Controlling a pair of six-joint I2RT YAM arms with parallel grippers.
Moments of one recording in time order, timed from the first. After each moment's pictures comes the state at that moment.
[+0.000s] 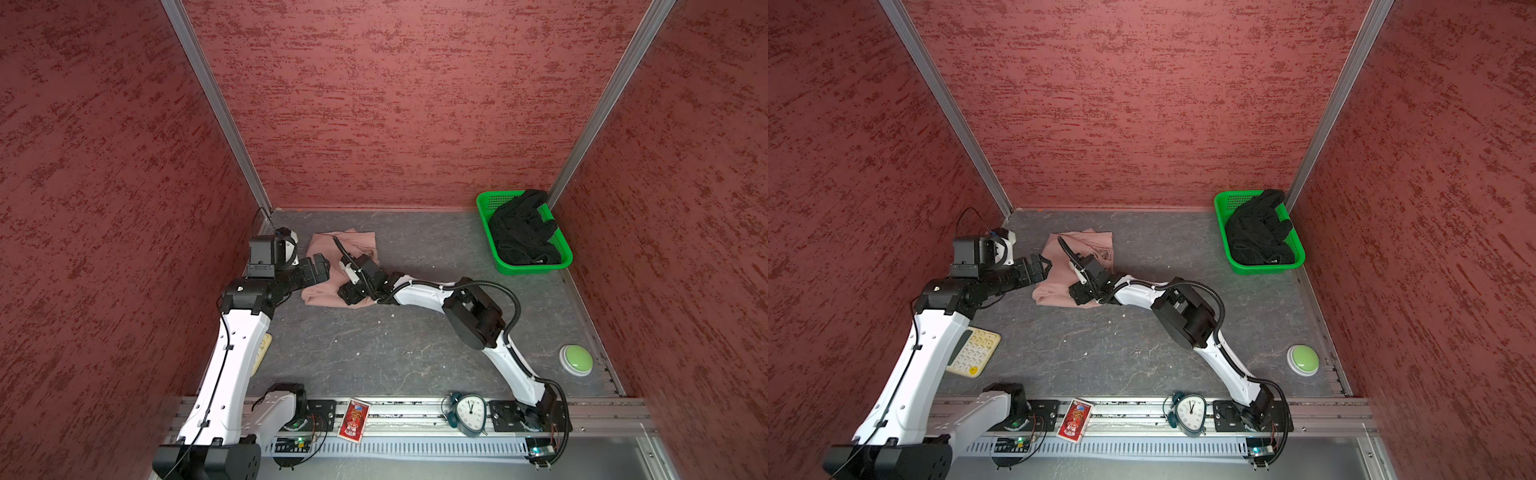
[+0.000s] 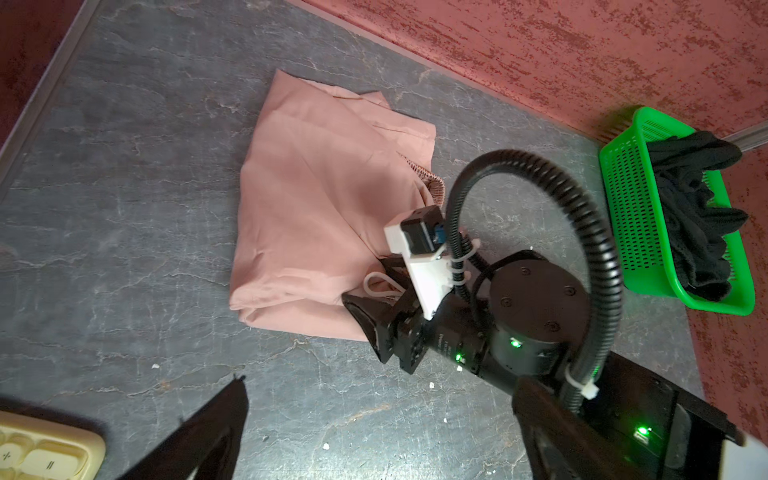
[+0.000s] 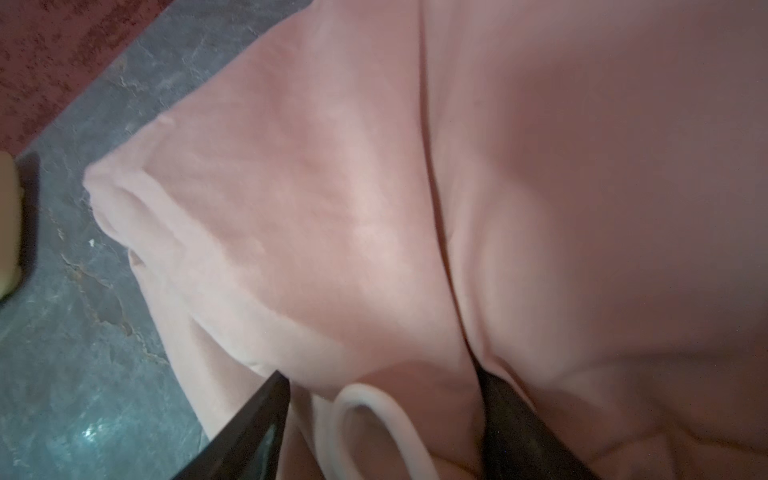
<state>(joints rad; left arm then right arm) -0.01 1.02 1.14 -0.90 0.18 -0.34 0.88 2.37 1.77 -0.10 -0.13 0.28</state>
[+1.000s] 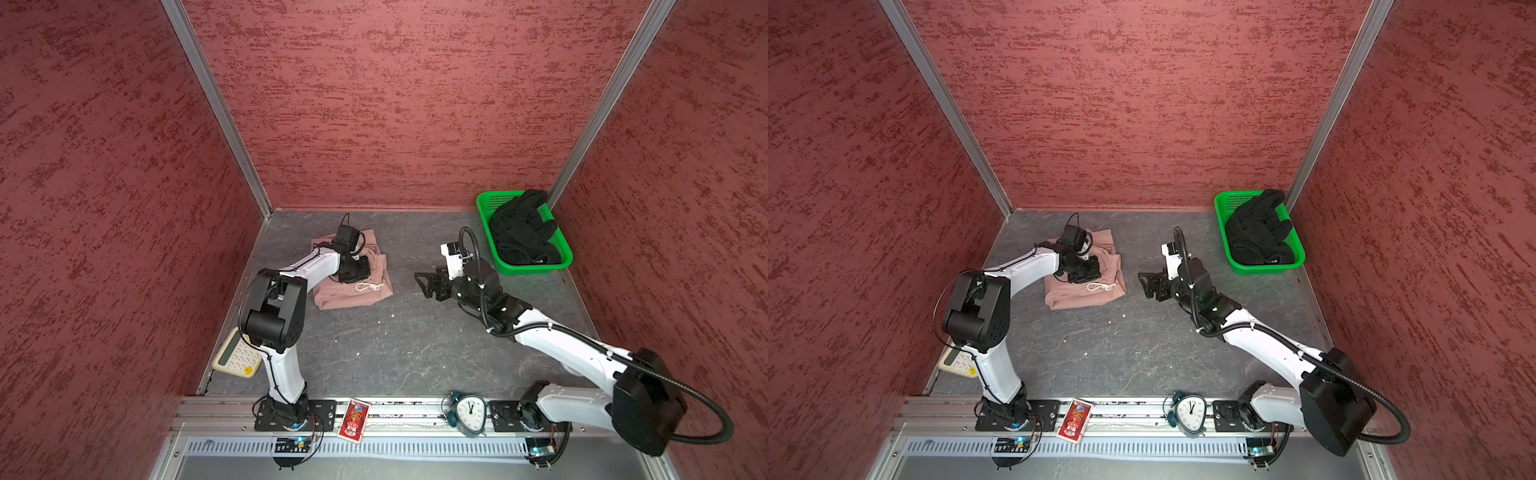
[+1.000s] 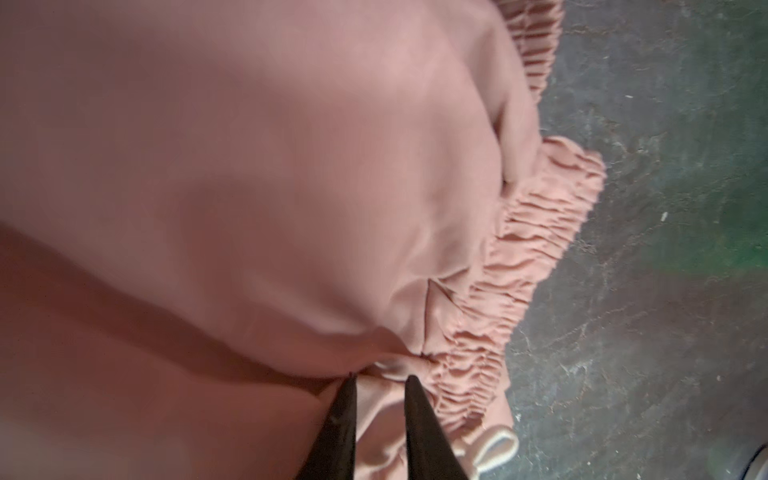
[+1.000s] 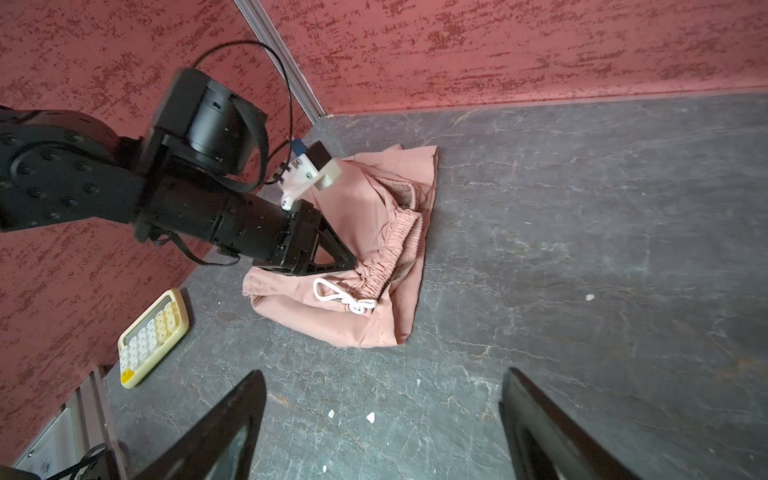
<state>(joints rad) -0.27 1.88 1.29 -0.58 0.20 -0.48 0.65 1.23 0.75 0.12 -0.09 0.43</state>
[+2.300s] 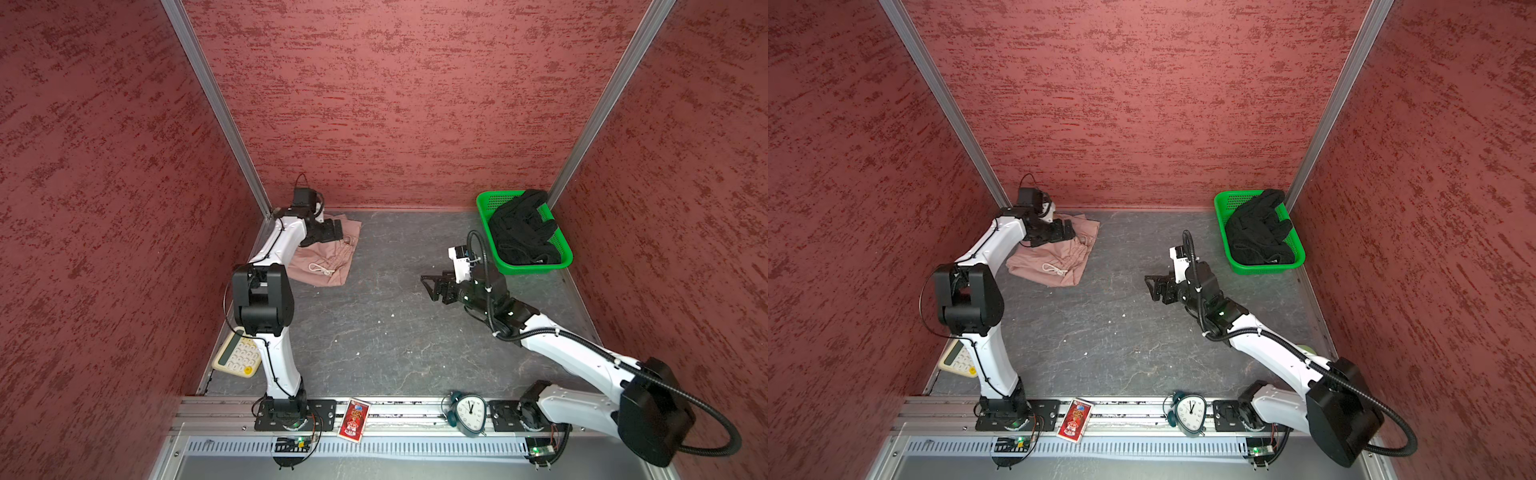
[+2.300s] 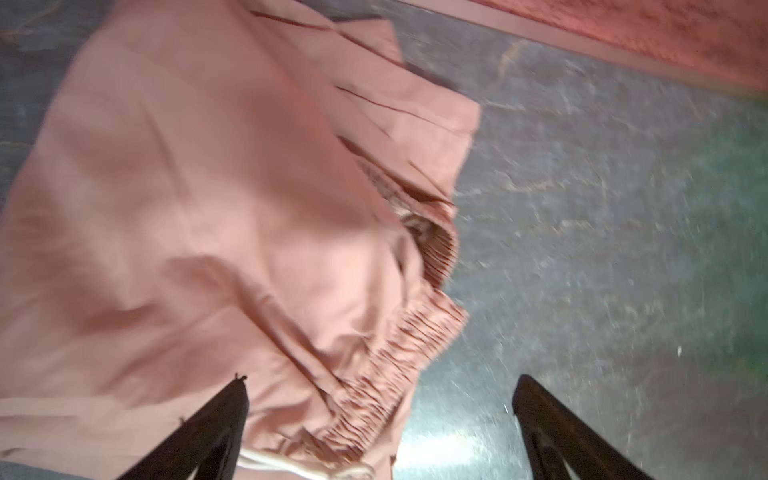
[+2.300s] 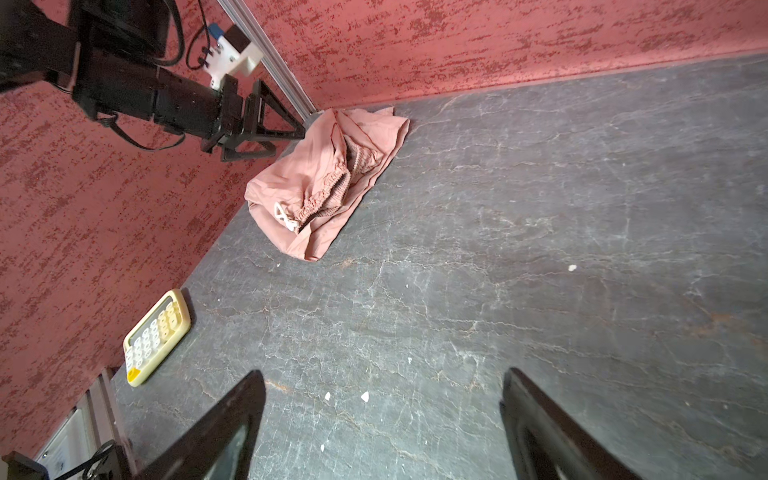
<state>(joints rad) -0.05 1.94 1.69 -0.79 0.15 -0.16 0.61 1.20 0.70 0.11 -0.13 0.46</state>
